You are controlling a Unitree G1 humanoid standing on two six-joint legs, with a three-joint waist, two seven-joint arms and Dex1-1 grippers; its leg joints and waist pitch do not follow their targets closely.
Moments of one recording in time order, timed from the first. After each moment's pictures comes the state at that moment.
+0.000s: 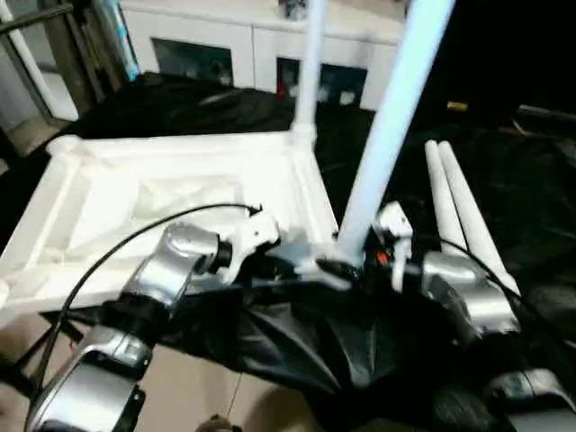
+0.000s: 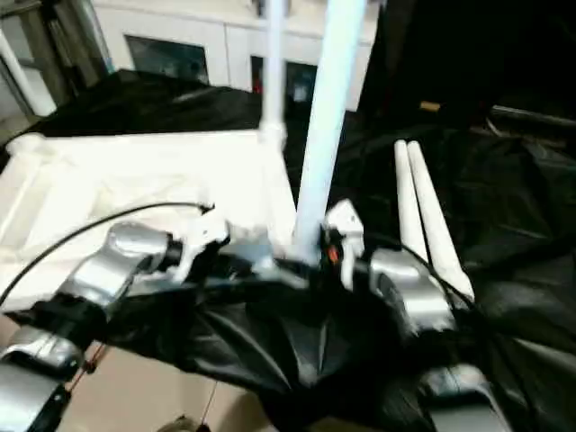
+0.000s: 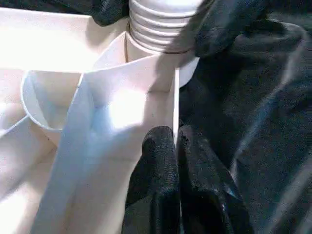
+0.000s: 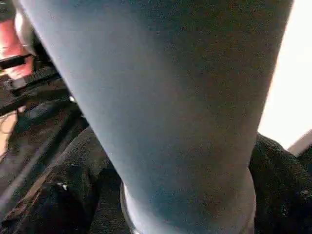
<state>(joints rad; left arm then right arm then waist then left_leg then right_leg) -0.63 0.34 -0.30 0.60 0.01 0.13 -1.27 -0.45 -0.31 0.12 0.50 0.23 0.20 1.12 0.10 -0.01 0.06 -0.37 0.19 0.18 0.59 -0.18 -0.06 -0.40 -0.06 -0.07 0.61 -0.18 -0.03</state>
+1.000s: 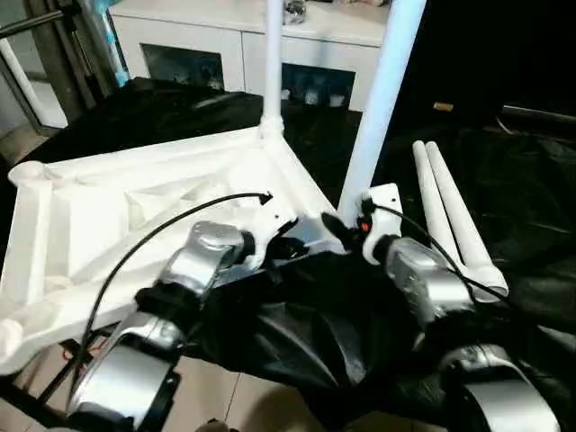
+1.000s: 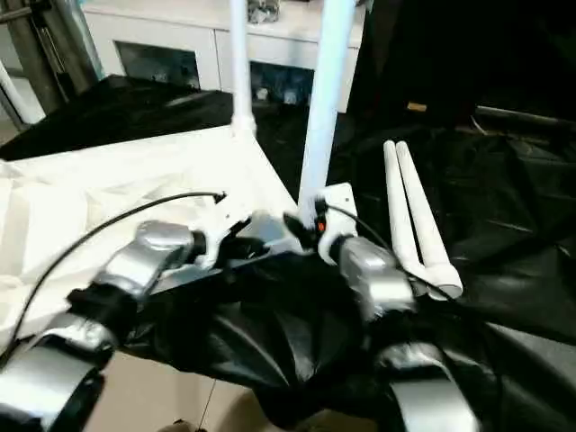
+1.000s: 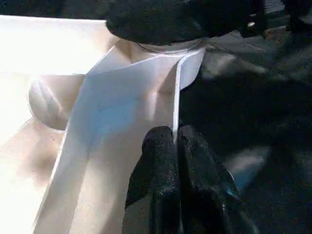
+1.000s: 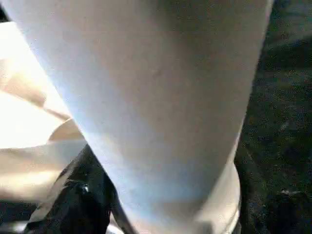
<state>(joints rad) -0.74 0.14 -0.24 0.79 0.07 0.22 -0.82 -0.65 -0.07 -0.04 0.81 0.13 0.13 0.35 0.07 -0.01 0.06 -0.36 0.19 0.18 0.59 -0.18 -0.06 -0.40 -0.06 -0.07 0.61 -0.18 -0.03</state>
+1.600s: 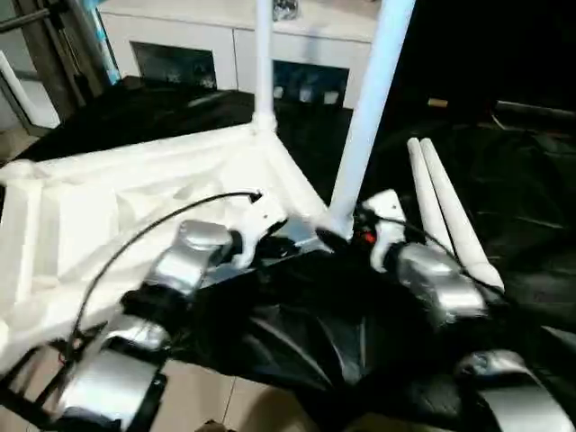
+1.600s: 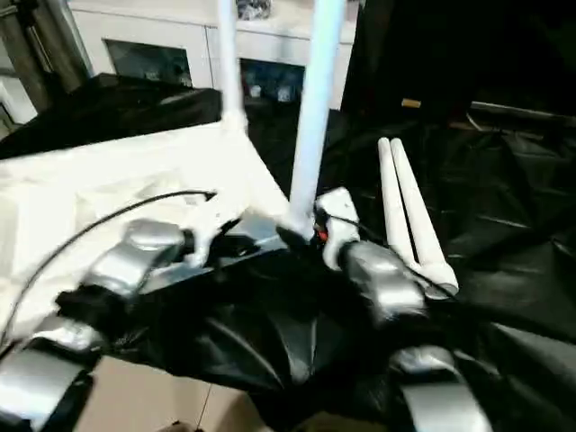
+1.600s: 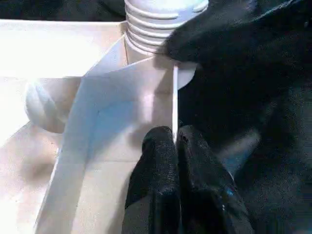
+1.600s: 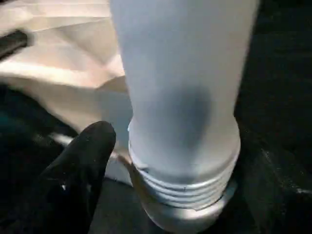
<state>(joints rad) -0.69 0.25 -0.23 0.72 0.05 0.17 -1.02 -0.55 -0.18 0.02 0.72 0.15 0.07 0.79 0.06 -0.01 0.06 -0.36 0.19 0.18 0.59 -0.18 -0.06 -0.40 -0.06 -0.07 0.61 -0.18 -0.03</state>
